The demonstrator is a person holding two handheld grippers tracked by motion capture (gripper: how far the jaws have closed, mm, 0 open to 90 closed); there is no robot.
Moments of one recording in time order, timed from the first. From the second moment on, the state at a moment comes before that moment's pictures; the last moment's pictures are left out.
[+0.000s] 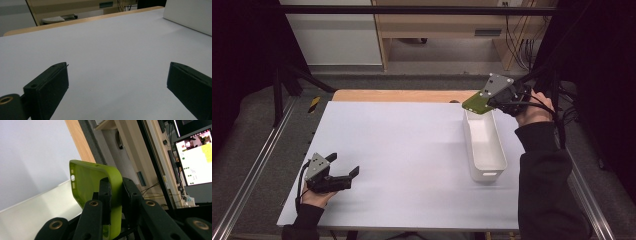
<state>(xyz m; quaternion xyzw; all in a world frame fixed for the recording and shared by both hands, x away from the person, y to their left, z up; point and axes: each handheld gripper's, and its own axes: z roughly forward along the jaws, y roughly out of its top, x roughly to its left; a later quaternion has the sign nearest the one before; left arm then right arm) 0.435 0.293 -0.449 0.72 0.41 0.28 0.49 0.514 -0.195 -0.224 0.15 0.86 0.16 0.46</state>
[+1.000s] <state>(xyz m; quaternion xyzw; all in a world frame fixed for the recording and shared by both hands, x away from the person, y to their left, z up) 0.437 0.291 -0.451 0.73 0.40 0.27 0.49 0.549 -0.198 -0.223 0.11 0.89 0.08 0.44</state>
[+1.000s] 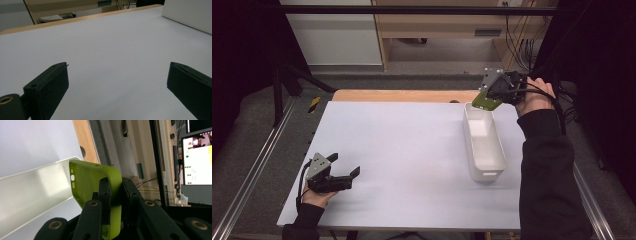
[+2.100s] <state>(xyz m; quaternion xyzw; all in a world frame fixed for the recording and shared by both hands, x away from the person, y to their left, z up) 0.440 0.288 -0.457 0.74 0.40 0.26 0.47 0.592 -0.193 -0.236 0.03 0.92 0.02 0.39</state>
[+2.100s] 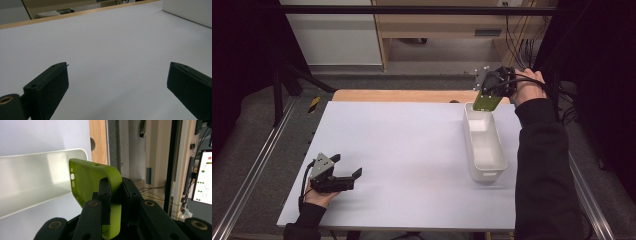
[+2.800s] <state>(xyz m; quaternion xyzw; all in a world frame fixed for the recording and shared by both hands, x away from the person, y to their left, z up) 0.442 0.287 -0.459 0.74 0.40 0.26 0.47 0.630 -0.181 -0.257 -0.01 0.94 0.01 0.35</state>
